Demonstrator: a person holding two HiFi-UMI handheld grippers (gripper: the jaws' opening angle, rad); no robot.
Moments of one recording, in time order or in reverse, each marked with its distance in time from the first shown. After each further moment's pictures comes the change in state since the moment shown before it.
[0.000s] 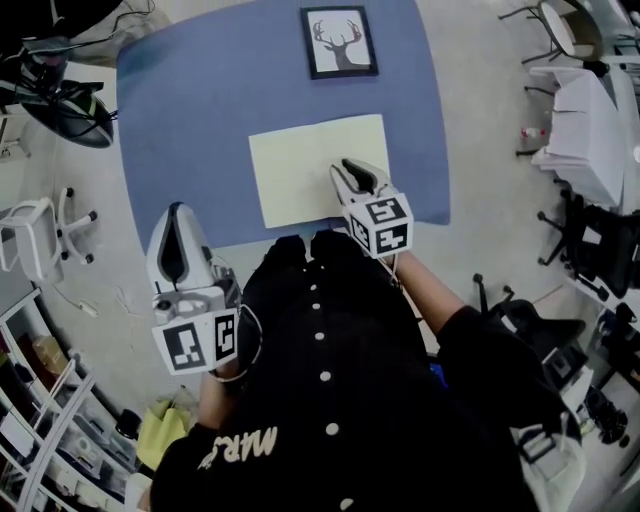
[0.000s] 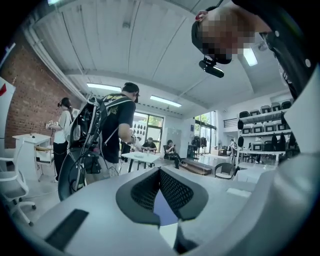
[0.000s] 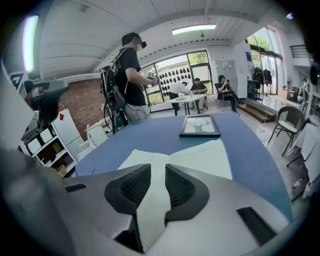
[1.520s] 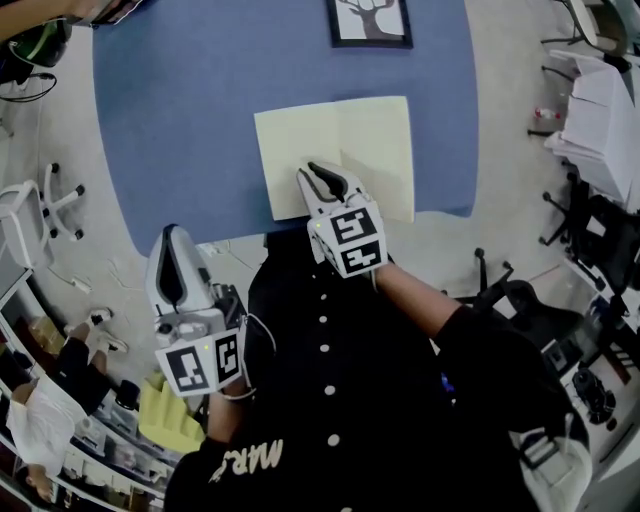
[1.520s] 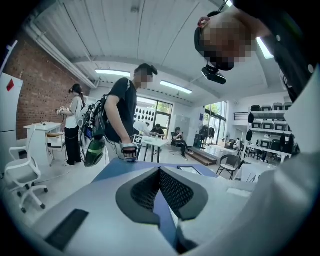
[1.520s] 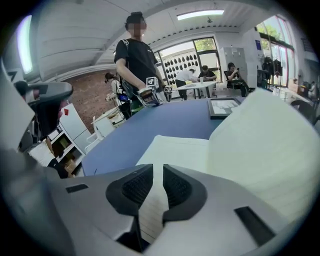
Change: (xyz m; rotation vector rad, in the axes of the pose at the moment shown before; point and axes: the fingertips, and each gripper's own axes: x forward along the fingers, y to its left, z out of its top) left arm -0.003 0.073 -0.081 -0.077 0.150 0.084; right arm 0.082 0.101 -0.024 -0.007 0.122 0.077
